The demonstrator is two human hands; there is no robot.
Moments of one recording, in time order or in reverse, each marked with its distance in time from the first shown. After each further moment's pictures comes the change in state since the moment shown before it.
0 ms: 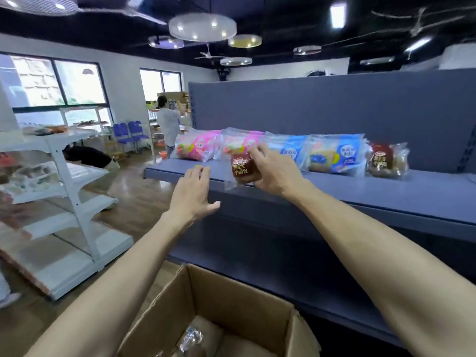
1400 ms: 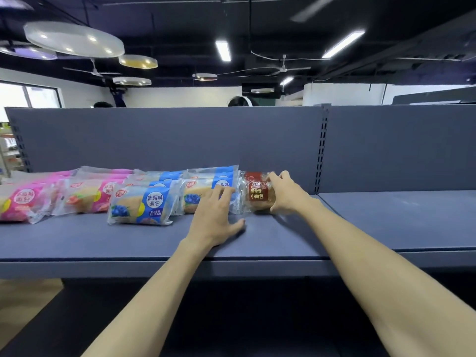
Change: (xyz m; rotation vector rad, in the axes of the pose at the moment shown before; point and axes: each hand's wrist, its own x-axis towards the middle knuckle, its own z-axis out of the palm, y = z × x) left_hand 0.157 0.311 0.050 -0.607 0.176 0.396; right_hand -0.116 0.301 -0.030 0.100 -0.265 0.732
